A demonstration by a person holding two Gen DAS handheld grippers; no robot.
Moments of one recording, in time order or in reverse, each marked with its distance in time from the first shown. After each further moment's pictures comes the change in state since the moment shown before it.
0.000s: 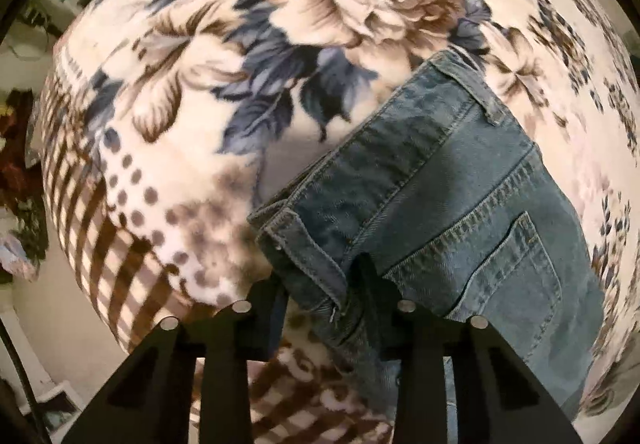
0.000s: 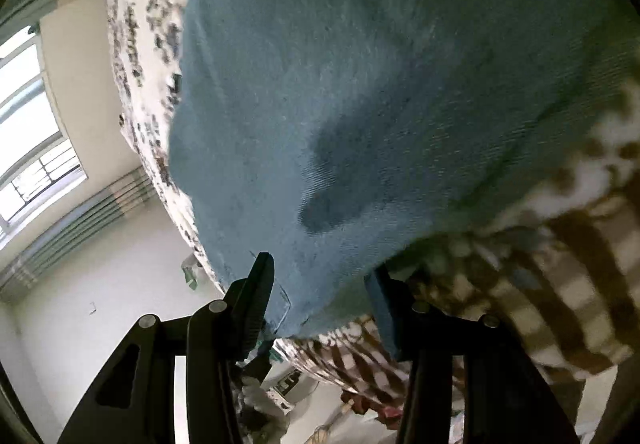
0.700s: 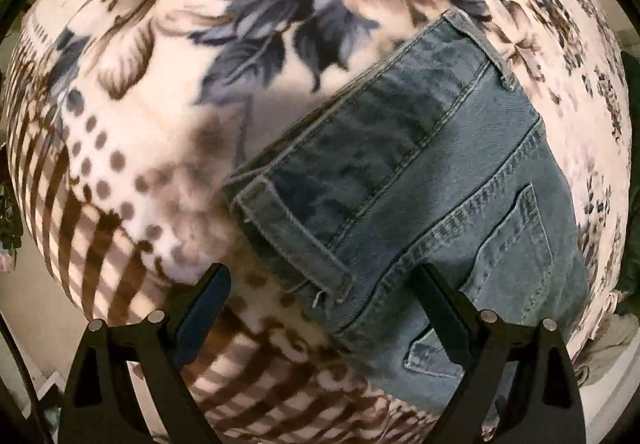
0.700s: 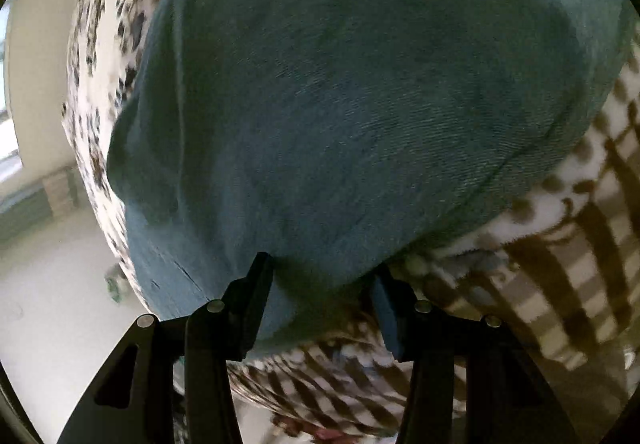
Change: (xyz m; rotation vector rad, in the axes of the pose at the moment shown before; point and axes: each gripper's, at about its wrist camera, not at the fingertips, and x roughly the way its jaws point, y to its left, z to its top) left arm 0.008 0.043 -0.006 -0.014 0.154 -0.120; right arm -0.006 0.007 -0.010 -0.053 -0.109 -0.239
